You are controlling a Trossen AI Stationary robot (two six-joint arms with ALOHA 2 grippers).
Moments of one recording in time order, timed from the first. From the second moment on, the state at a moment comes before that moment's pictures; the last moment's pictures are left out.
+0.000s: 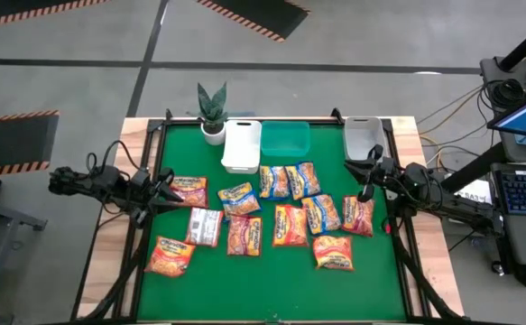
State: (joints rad) left arm -0.25 0.02 0.27 -0.09 0.01 -0.33; right arm -0.33 0.03 0.01 0.15 0.00 0.04
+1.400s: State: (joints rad) left arm -0.25 0.02 0.27 -0.13 0.01 -0.10; right arm -0.33 0.03 0.01 0.16 0.00 0.21
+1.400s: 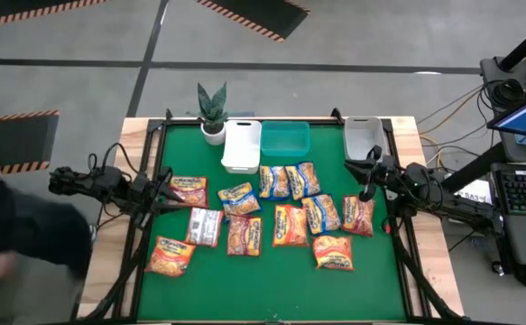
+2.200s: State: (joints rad) left arm -0.25 0.03 0.27 0.40 -0.03 0.06; right arm -0.33 0.04 0.01 0.17 0.07 0.43
